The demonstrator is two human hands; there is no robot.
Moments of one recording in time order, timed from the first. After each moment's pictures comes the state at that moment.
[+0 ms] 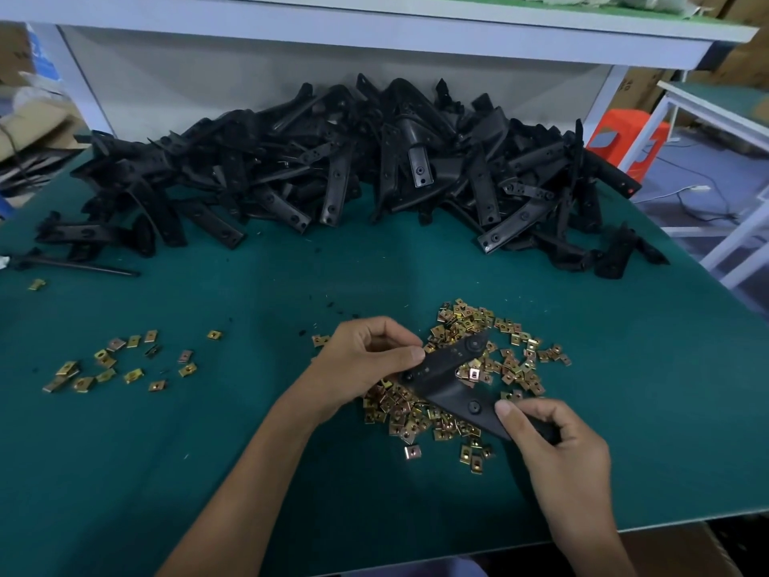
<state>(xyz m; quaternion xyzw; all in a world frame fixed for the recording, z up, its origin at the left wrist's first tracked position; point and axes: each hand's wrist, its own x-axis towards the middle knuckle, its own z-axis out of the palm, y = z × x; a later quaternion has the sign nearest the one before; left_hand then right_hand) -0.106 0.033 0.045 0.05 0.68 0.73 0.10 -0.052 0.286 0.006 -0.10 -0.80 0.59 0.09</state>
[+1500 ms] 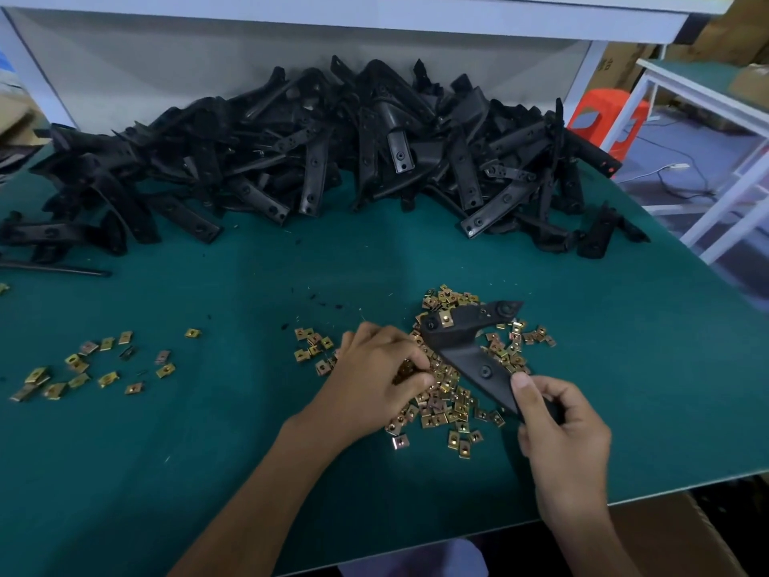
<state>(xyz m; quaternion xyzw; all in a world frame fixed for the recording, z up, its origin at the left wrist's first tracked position) -0.099 0.063 0.013 0.17 0.93 0.33 -0.04 -0.055 0.288 0.003 -0.16 -0.71 0.66 0.16</state>
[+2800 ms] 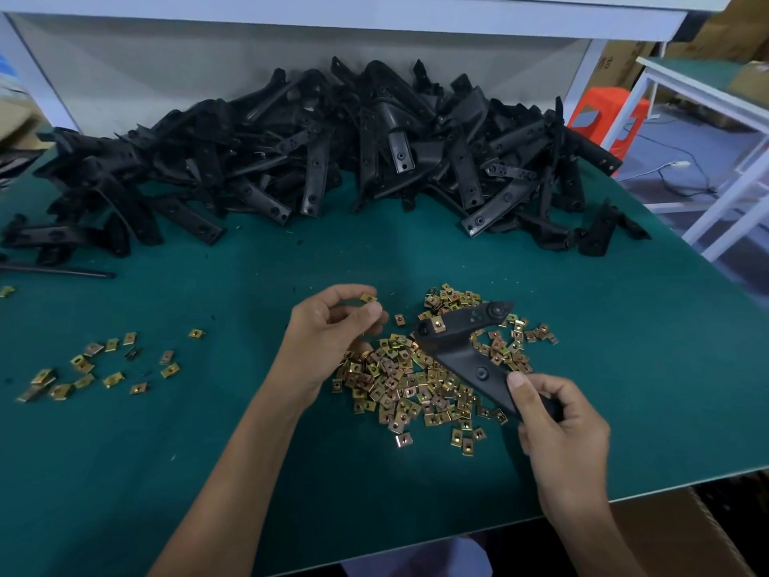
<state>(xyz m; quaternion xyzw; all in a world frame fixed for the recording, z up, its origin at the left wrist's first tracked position) -0.112 0.025 0.042 -0.05 0.65 0.75 0.00 -0.054 0.289 -0.001 -0.13 -0.74 0.65 0.15</state>
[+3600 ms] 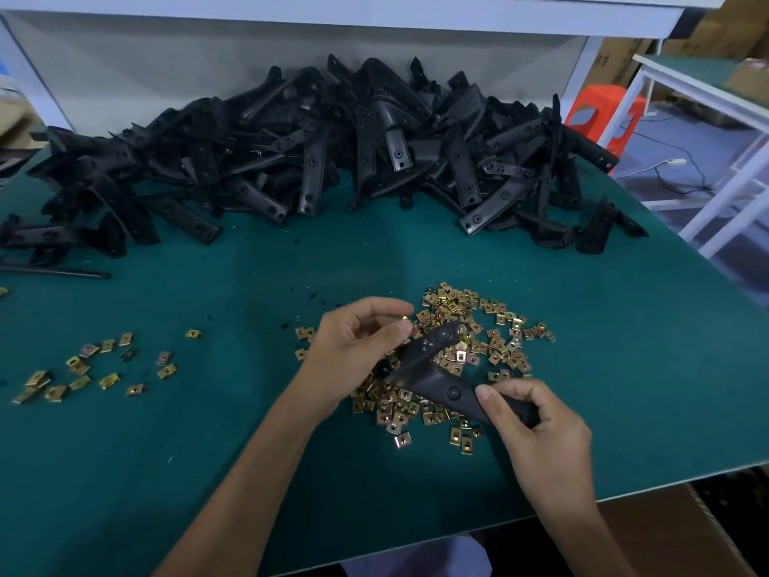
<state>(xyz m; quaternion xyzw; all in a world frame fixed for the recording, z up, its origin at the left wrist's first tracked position) -0.104 0.048 0.042 0.04 0.68 0.73 0.02 -0.047 0.281 0.005 -0.06 -0.83 0.55 0.13</state>
